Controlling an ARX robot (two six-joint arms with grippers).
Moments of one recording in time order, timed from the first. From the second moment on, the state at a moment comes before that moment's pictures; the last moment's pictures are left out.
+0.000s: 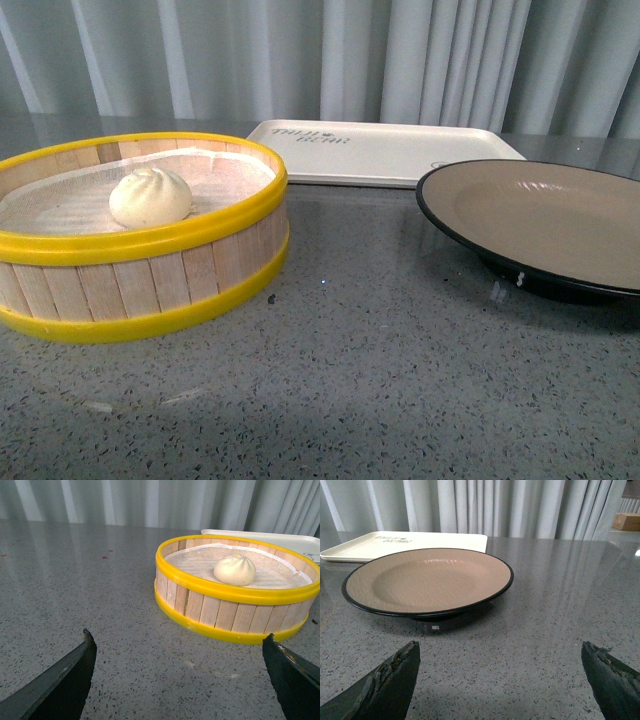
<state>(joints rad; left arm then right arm) 0.00 0.00 0.03 0.00 0.00 0.00 0.00 0.00 0.01 0.00 0.00 -0.01</state>
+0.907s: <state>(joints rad) 0.17 0.82 0.33 0.51 0.32 -0.18 0.00 0.00 0.01 0.00 0.00 -0.01</state>
